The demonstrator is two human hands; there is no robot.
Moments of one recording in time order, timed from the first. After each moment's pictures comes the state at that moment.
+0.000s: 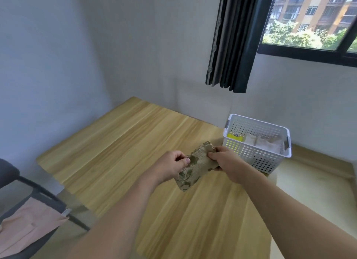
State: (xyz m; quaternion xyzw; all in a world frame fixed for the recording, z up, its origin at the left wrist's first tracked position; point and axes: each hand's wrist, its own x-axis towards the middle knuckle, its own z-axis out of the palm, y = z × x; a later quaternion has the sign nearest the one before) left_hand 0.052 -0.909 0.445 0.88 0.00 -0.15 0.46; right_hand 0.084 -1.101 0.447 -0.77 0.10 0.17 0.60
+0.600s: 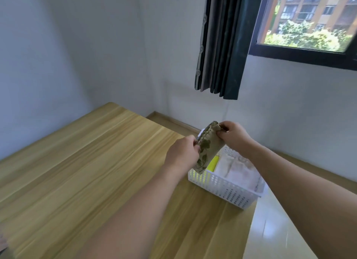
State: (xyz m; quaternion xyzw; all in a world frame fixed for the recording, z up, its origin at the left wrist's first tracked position) left_hand 0.247 -1.152 0.436 0.95 0.04 0.02 0.32; right_hand 0.310 -1.309 0.451 -0.90 -0.03 0.02 0.44
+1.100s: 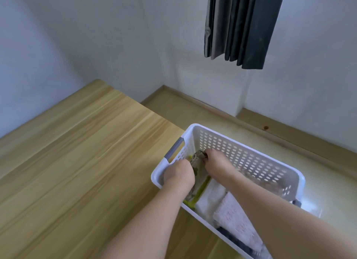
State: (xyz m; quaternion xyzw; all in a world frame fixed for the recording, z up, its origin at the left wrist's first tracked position) left_hand 0.412 -1.231 0.270 0.94 0.21 -0.27 0.08; right_hand 0.470 -1.336 0.232 -0.94 -0.10 0.20 0.25
